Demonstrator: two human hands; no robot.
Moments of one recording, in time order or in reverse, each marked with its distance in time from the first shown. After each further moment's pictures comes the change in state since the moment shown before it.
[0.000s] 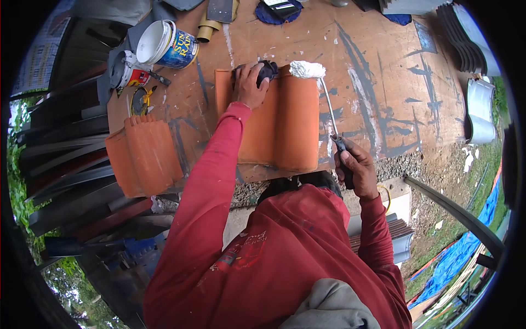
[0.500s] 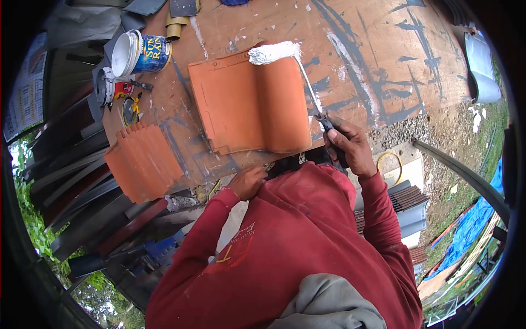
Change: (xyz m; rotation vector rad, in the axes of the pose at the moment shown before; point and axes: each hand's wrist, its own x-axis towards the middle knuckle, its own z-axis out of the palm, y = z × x) left_hand -0.253 0.079 -0.093 -0.364 -0.675 -0.051; right_hand -0.004 0.016 -0.013 -0.037 0.017 0.008
